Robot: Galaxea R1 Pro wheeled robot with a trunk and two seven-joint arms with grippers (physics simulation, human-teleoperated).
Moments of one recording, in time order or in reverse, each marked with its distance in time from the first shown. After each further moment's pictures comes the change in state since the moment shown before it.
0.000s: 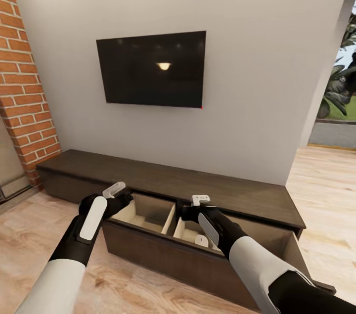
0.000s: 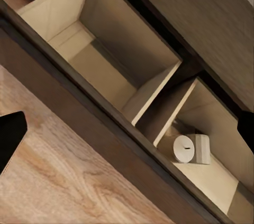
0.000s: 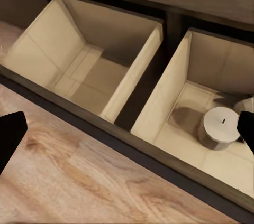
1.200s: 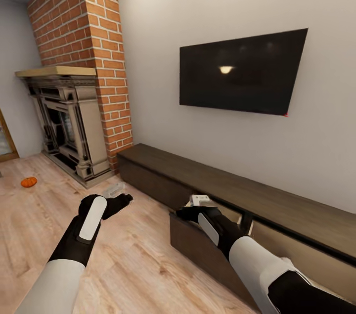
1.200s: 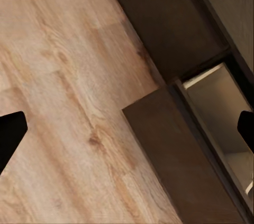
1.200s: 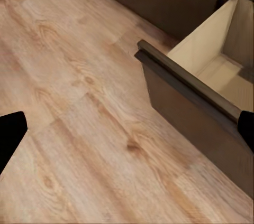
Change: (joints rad) left arm 0.001 0.001 0.002 -0.001 0.000 -0.001 0.000; right arm 0.000 0.001 0.001 0.000 0.001 0.000 0.000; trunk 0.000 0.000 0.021
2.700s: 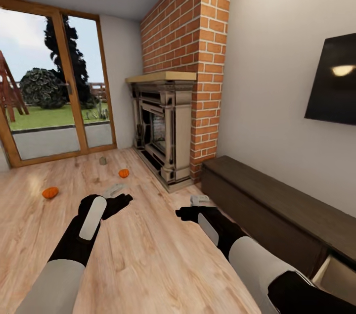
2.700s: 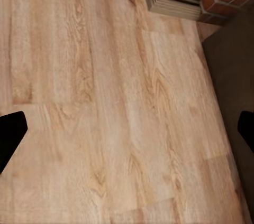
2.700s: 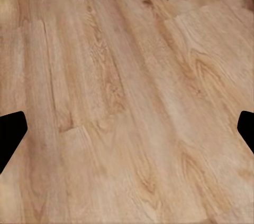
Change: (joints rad) left arm 0.000 0.002 0.000 0.001 0.000 0.000 0.000; right arm 0.000 0.002 0.000 0.000 0.000 0.000 0.002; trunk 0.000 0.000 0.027
